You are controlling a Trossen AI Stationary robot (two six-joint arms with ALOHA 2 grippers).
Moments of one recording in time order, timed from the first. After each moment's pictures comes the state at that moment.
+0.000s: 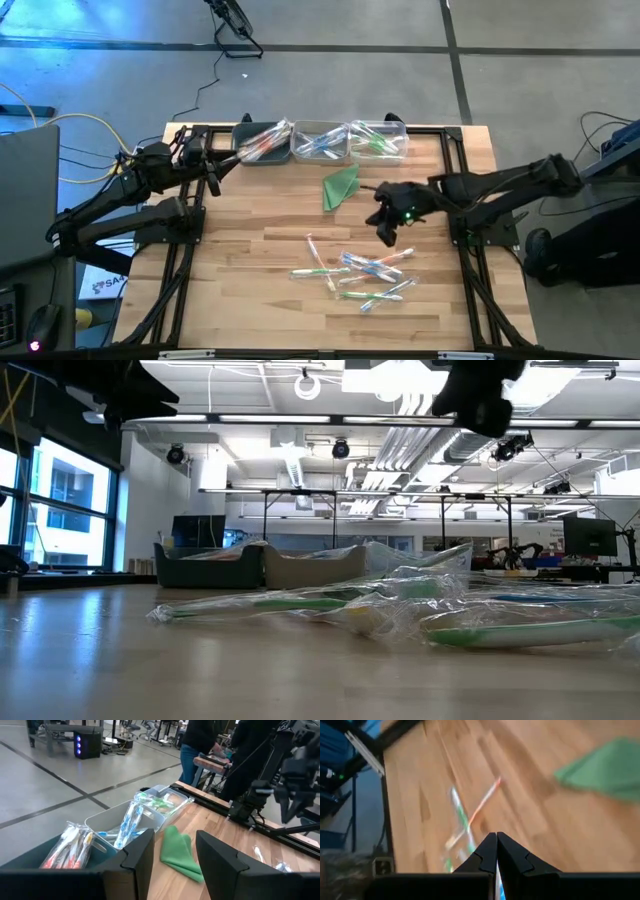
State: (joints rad) left arm 0.47 0.33 0.60 -0.37 -0.01 -0.24; right arm 0.14 1.20 0.99 -0.52 0.03 0.67
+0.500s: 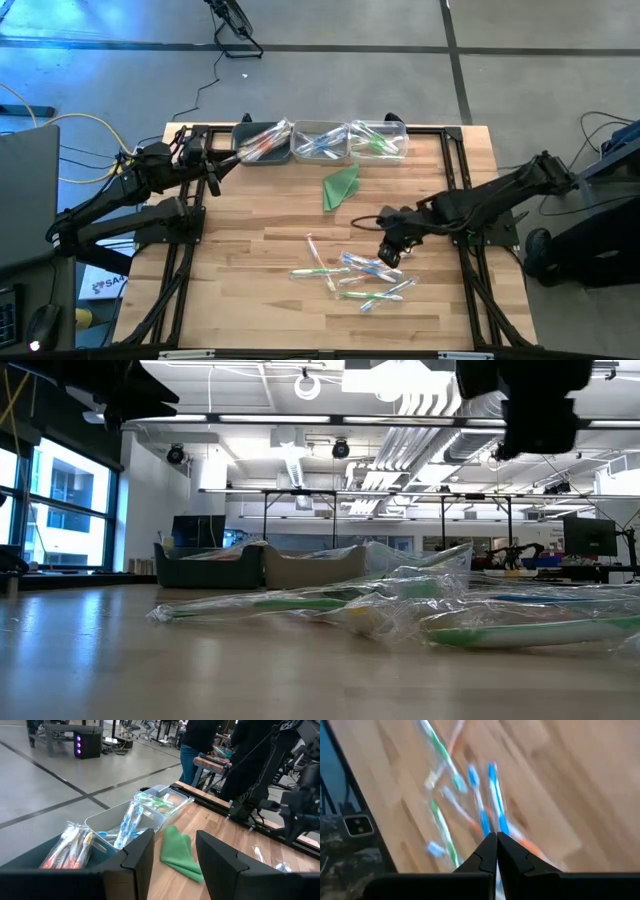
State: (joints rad) left arm 0.47 0.33 0.60 -0.37 -0.01 -0.24; right arm 0.30 1.30 0.99 -0.72 0.01 0.94
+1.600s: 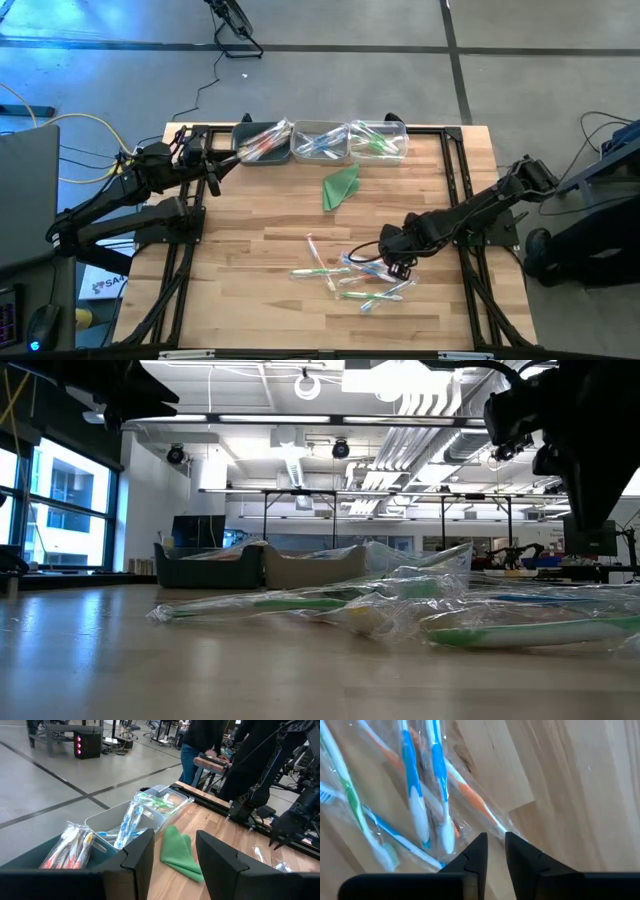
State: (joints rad) left arm 0.47 0.33 0.60 -0.37 -0.01 -0.24; right arm 0.40 1.48 0.99 -0.96 0.05 0.86
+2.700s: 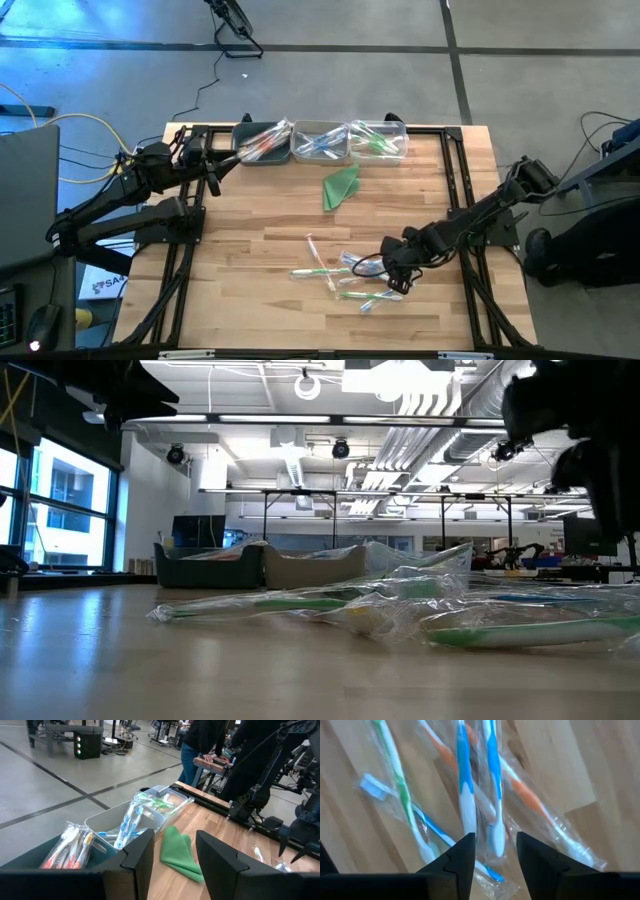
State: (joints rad) left arm 0.47 0.33 0.60 -0.37 -0.01 -0.24; right arm 0.51 1.48 0.93 -0.76 0.03 0.95
